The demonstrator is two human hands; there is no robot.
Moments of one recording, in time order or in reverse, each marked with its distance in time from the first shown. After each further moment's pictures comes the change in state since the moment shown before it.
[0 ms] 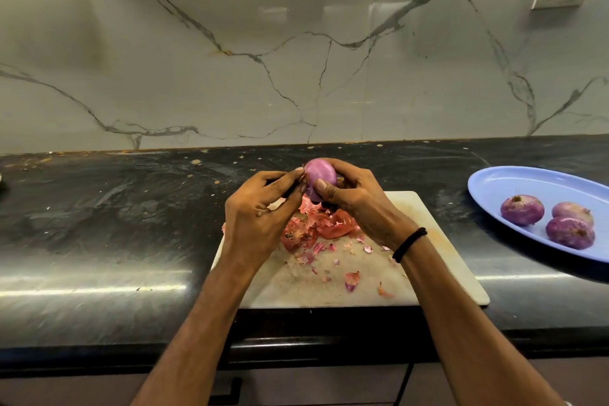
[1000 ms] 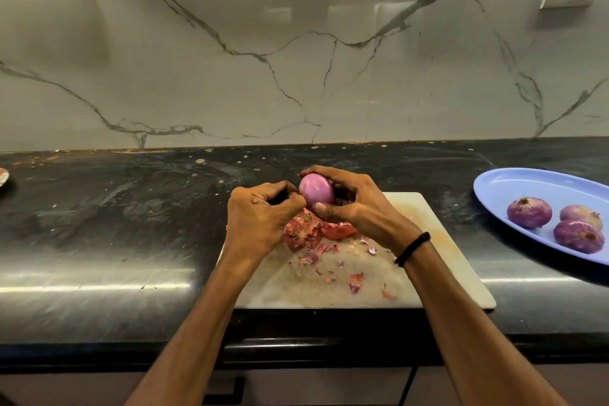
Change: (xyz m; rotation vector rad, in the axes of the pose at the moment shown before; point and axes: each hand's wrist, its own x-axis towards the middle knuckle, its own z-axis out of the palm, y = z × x) left_hand 0.004 0.004 -0.003 -0.129 -0.109 -0.398; right_hand -0.002 0.003 -0.002 -0.230 -0.089 -0.055
